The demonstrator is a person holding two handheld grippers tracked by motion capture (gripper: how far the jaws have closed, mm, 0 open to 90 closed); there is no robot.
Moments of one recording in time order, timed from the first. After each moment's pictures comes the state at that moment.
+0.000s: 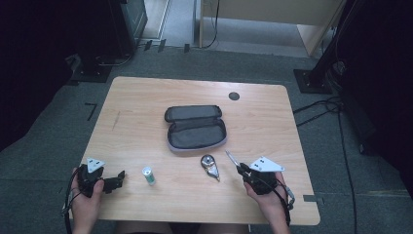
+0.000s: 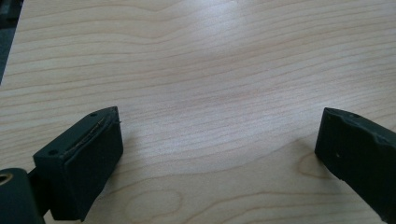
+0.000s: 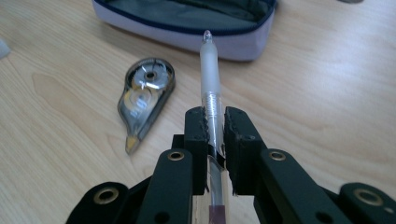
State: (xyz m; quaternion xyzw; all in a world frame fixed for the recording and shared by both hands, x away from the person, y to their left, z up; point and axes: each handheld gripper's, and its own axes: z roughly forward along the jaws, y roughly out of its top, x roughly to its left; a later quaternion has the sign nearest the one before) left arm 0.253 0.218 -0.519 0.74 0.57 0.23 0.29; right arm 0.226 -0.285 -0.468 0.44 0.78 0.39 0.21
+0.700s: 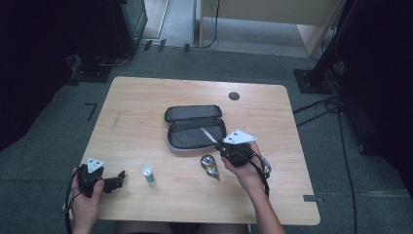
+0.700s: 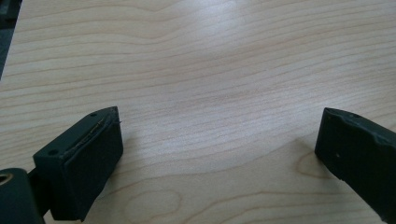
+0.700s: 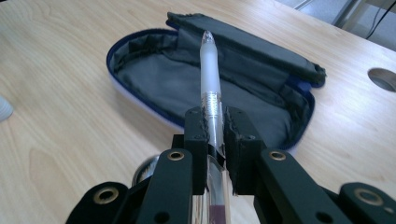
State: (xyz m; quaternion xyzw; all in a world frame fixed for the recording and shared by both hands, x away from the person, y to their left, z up) left arm 0.253 0.218 -0.519 0.74 0.56 0.23 0.29; right arm 0.298 -0.224 -0.440 0.38 0.80 0.41 0.21
